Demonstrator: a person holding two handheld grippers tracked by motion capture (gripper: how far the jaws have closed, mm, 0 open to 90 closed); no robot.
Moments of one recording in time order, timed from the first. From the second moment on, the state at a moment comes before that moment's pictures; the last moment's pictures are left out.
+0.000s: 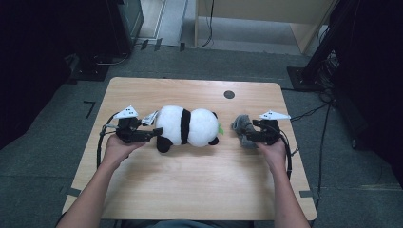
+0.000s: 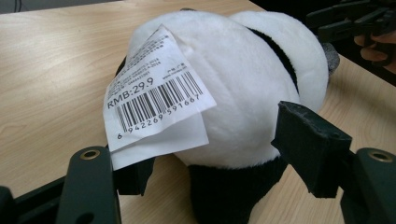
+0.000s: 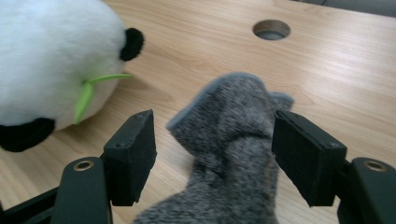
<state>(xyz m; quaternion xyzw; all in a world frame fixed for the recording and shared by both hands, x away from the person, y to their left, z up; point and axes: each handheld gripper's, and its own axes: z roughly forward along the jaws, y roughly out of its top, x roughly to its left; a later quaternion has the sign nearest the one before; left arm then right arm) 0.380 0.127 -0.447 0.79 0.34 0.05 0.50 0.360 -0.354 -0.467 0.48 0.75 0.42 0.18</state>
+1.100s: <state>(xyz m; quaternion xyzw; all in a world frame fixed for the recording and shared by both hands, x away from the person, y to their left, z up) 0.404 0.103 -0.469 0.80 0.34 0.02 0.50 0.380 -0.369 -0.514 0.52 0.75 0.38 0.14</state>
